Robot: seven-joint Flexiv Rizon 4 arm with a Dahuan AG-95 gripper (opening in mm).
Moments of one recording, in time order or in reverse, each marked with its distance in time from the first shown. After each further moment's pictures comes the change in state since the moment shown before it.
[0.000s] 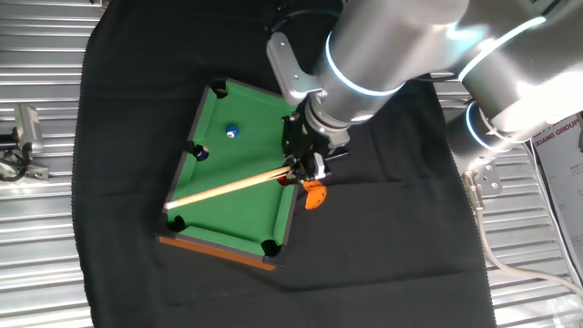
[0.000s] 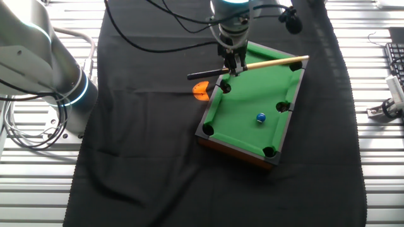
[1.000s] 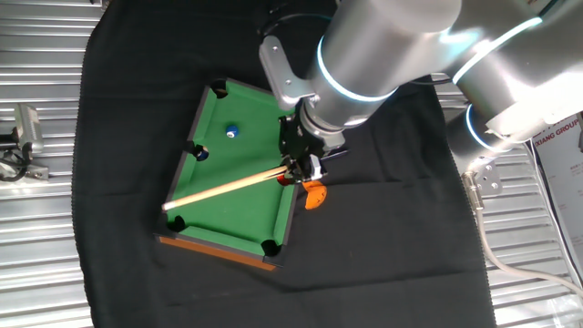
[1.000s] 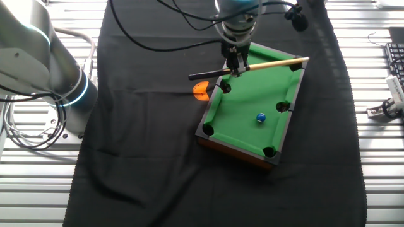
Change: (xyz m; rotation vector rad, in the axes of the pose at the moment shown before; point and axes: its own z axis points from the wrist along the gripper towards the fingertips) arm -0.008 -0.004 0.006 0.014 0.016 -0.010
